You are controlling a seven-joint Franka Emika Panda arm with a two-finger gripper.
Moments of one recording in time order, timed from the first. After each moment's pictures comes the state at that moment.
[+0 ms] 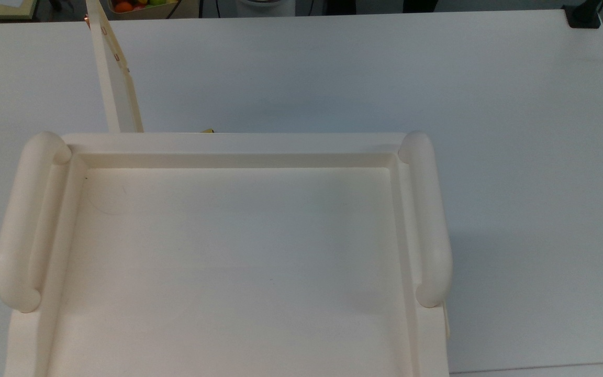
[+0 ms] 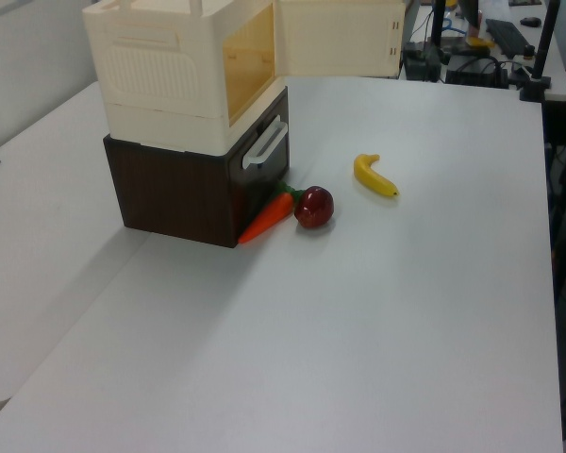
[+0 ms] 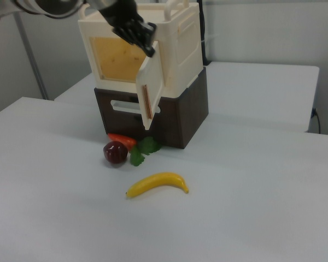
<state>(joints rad) 0.01 0.09 -0.21 -1.35 -0.01 1.97 -0.06</state>
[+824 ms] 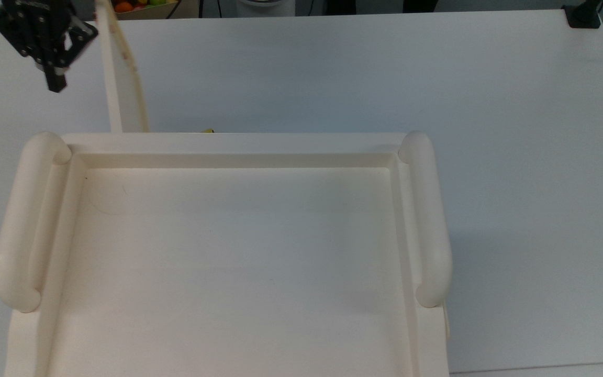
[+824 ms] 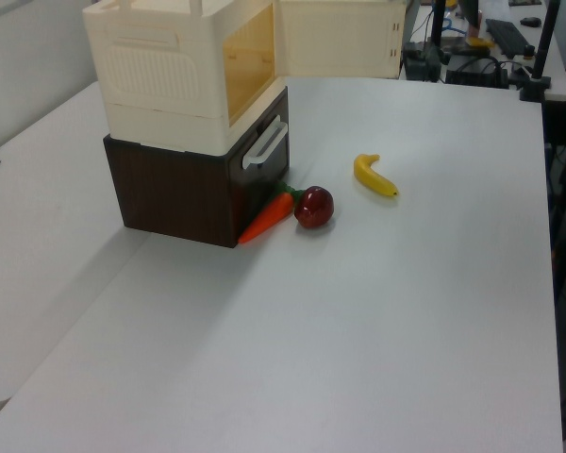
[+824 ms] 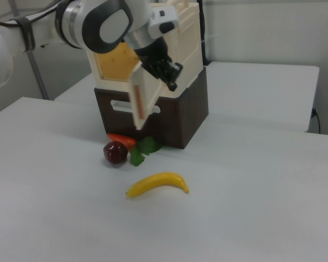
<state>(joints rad) -0.05 0.25 -0.19 -1.38 0.04 2.05 -0.06</state>
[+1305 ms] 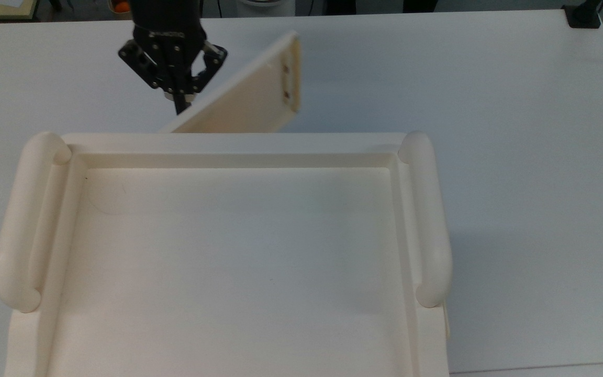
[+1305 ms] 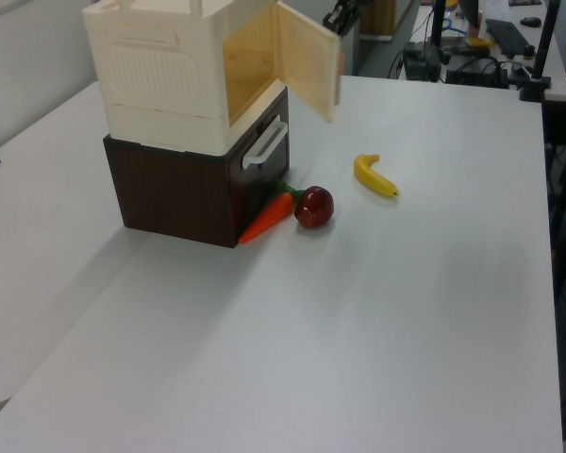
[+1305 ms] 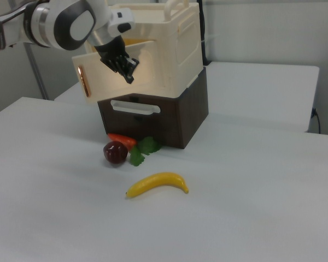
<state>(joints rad) 0.13 0.25 -0.17 -1.40 0.07 2.08 0.03</state>
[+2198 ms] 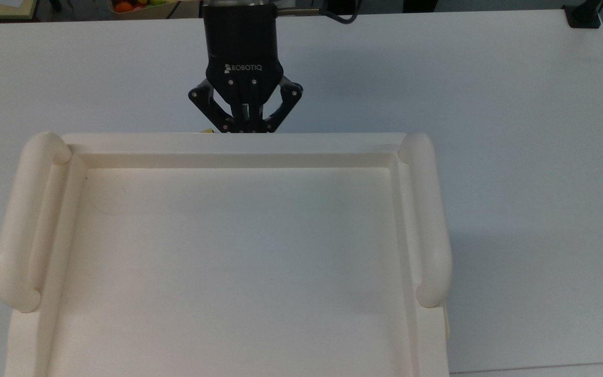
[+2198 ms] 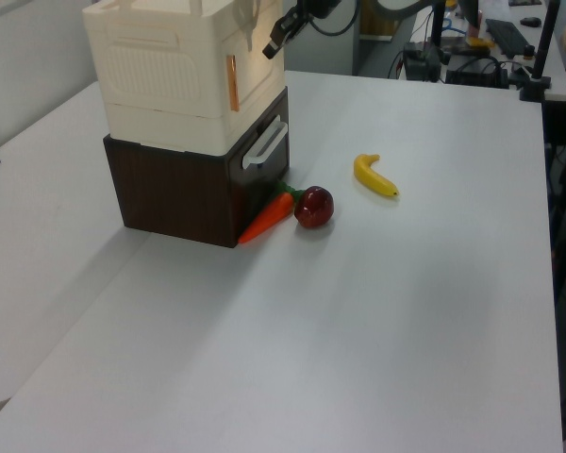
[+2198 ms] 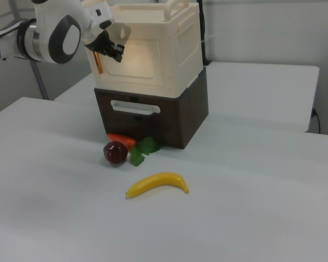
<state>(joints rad) 0.25 0.33 -0.16 -1.41 0.09 2.50 0.08</state>
